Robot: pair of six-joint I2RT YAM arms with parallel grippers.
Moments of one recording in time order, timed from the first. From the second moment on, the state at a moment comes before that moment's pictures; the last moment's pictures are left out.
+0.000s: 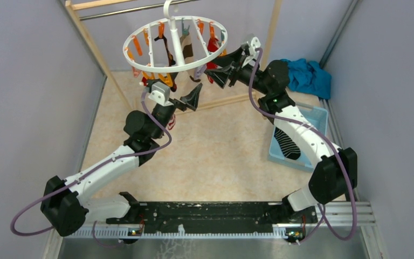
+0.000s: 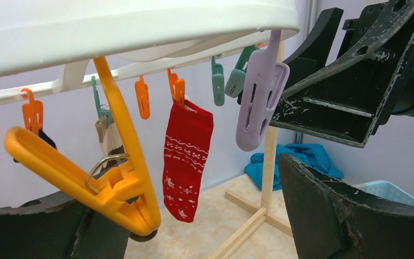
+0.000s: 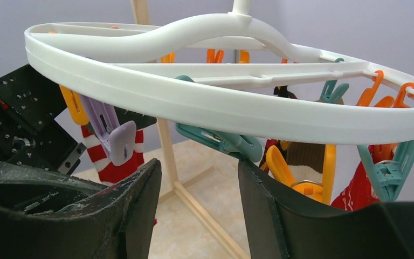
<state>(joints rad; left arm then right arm) -0.72 1.16 0.84 0.83 -0.13 0.10 0.44 1.46 1.30 0.53 -0.68 0.24</state>
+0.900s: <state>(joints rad) -0.72 1.16 0.84 0.82 -0.11 0.10 0.44 1.46 1.27 0.46 -0.64 0.16</state>
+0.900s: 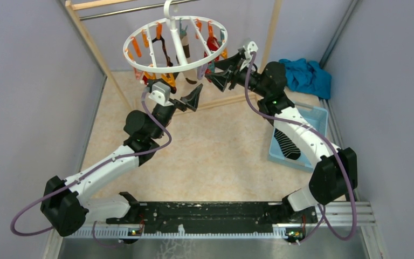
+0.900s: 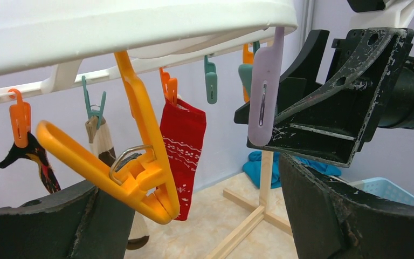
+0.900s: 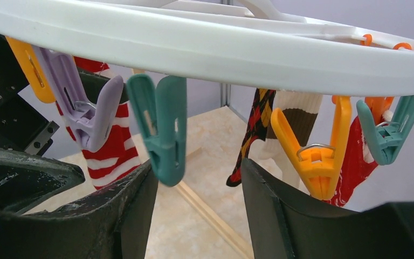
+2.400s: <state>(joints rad) -0.71 1.16 0.84 0.80 -0.11 0.09 0.44 1.49 1.37 0.42 -0.69 0.12</state>
